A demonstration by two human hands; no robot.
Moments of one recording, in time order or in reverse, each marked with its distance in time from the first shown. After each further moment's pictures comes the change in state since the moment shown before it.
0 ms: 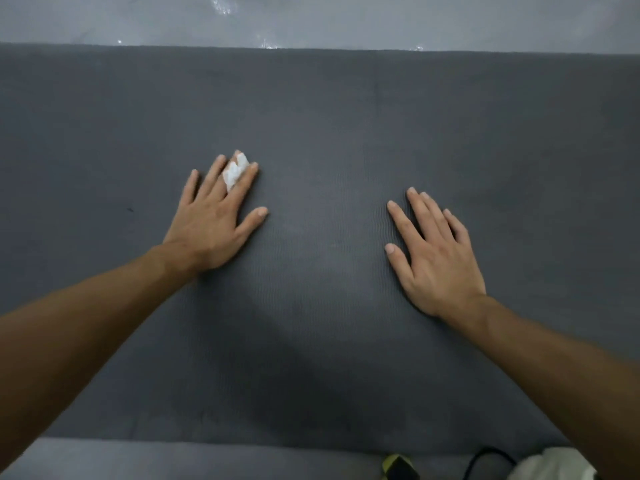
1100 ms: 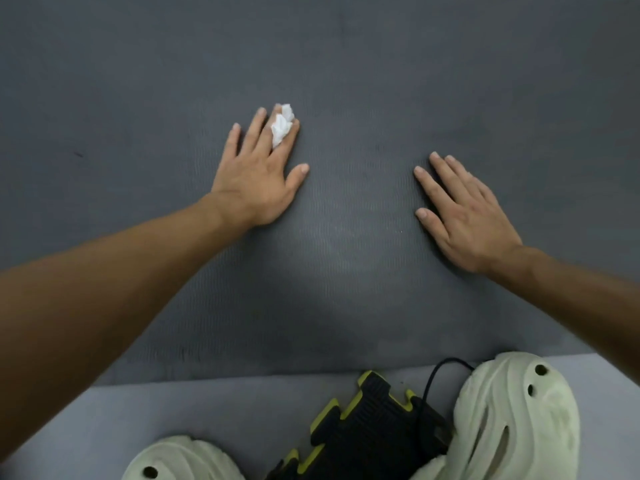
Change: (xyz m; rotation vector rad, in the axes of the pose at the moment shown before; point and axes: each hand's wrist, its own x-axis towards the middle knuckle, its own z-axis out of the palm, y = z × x) left_hand 0.003 0.105 0.009 -0.002 -0.062 0.102; right_hand -0.061 0.075 -0.012 -0.030 -0.070 -0.038
